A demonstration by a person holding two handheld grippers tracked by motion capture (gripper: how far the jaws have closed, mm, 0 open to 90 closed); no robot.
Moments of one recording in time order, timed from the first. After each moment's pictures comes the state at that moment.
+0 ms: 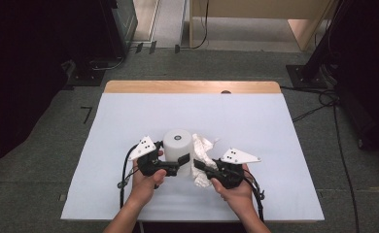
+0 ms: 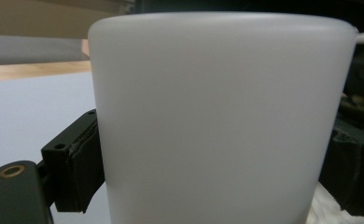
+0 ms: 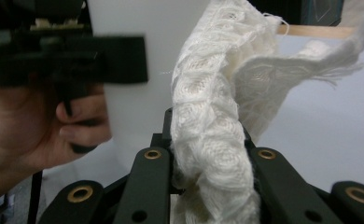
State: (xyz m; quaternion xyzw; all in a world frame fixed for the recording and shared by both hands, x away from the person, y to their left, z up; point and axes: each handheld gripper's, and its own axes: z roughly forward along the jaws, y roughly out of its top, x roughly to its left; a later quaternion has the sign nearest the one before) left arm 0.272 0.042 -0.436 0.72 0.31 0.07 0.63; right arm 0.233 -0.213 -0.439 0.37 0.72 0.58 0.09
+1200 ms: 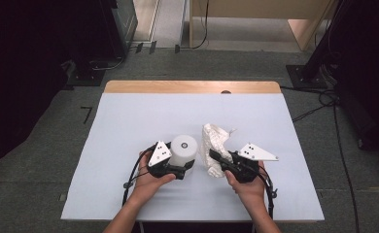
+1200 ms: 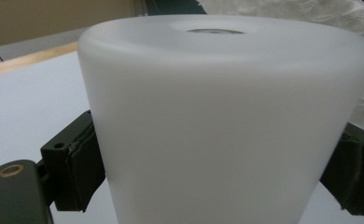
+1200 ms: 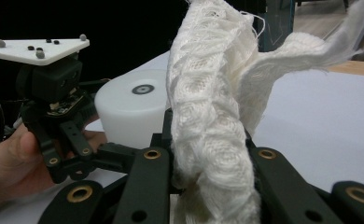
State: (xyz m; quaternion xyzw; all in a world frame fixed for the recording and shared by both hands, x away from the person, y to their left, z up) left arm 0.285 0.030 -0.476 0.78 0.27 0.15 0.54; right arm 0.237 -0.247 -0.431 0.40 0.69 0.58 0.15
